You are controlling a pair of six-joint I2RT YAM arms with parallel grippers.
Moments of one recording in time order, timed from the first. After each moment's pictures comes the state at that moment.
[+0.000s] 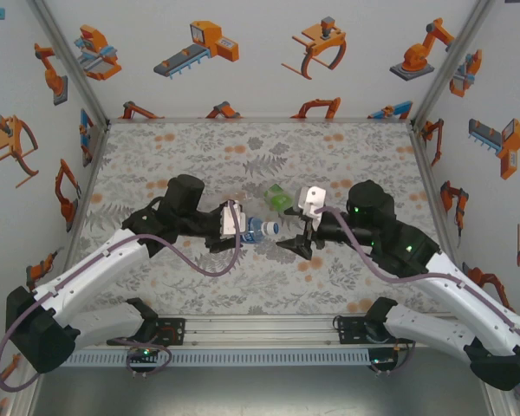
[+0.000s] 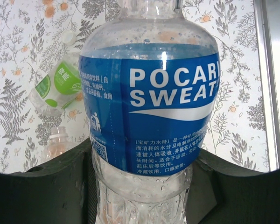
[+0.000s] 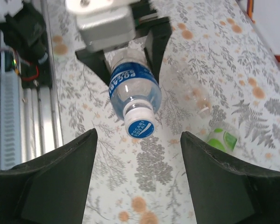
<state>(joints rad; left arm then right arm) -0.73 1.11 0.92 -0.49 0.60 0.77 0.84 0.87 1.01 -0.45 -0.47 -0.37</state>
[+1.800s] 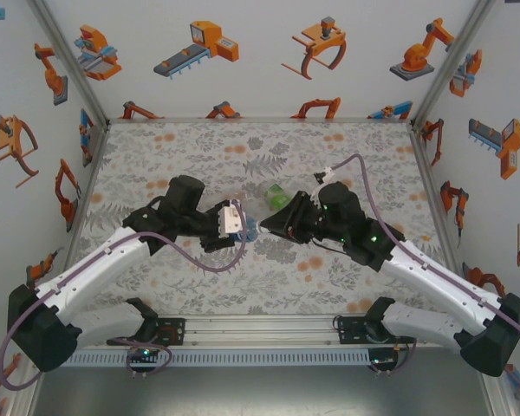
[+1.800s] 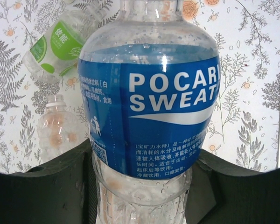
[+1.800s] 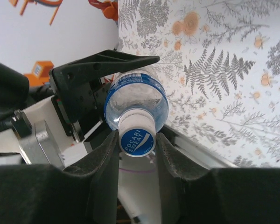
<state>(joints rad) -0.72 1.13 0.92 -0.55 0.50 0.78 0.83 1.01 0.89 -0.33 -0.19 1.22</state>
